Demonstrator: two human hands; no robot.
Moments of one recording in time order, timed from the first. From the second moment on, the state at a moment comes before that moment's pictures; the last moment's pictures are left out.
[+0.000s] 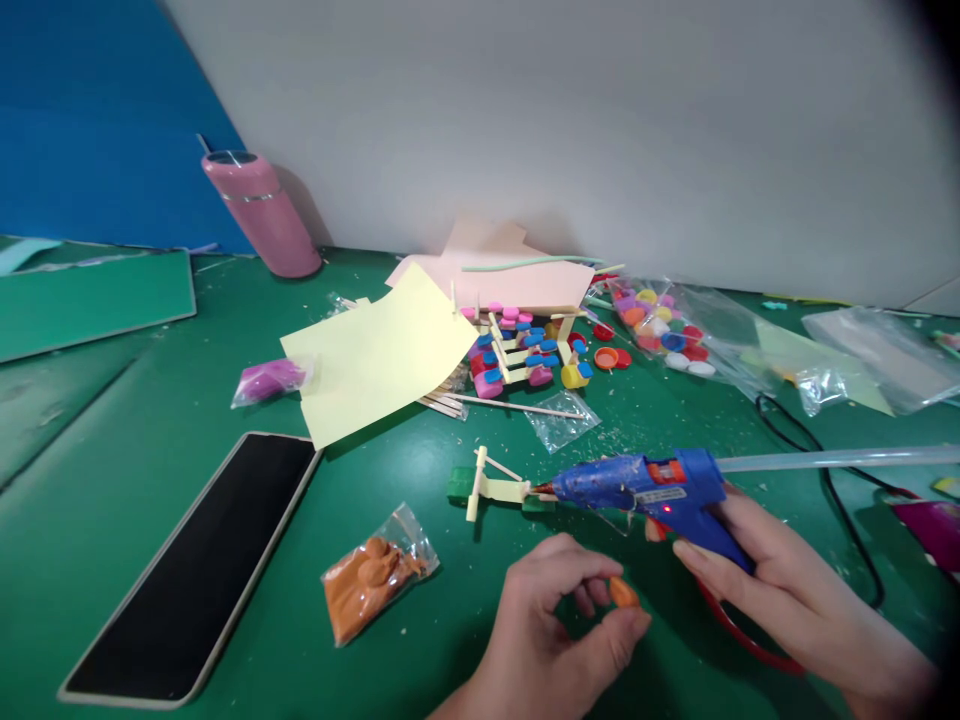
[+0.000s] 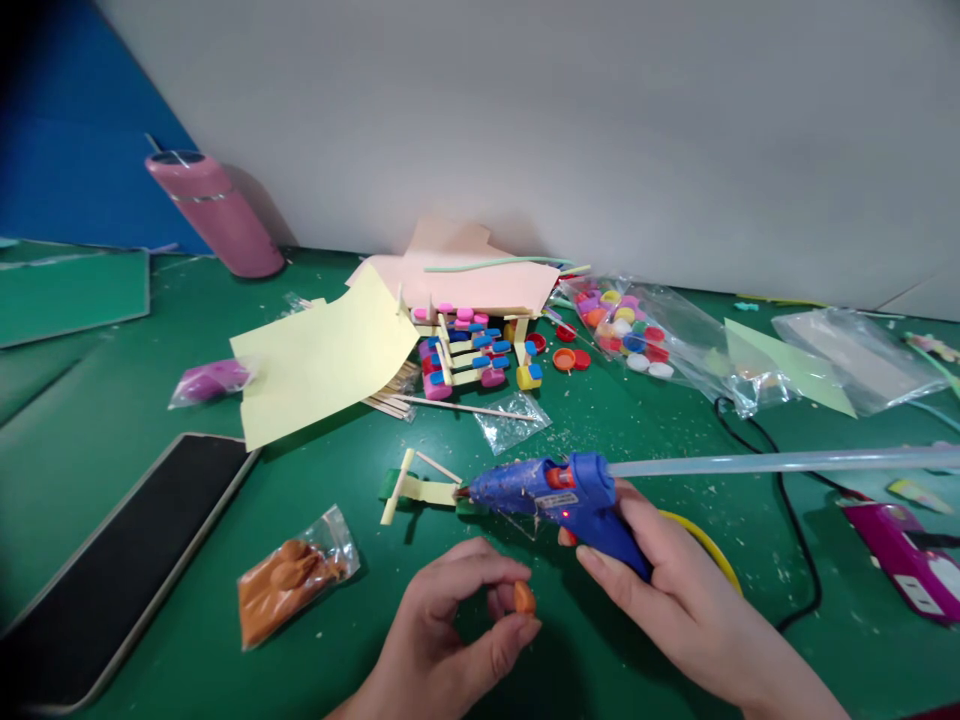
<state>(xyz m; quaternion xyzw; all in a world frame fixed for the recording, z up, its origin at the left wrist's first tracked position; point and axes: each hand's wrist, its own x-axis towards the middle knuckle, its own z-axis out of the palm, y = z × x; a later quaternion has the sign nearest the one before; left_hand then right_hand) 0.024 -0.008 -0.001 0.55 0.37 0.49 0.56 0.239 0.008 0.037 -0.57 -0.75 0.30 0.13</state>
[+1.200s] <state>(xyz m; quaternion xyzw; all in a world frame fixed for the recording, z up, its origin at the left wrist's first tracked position) 0.018 0.002 0.021 0.49 0.51 0.46 0.54 0.181 -0.003 0.038 -0.47 -0.83 0.13 0.26</state>
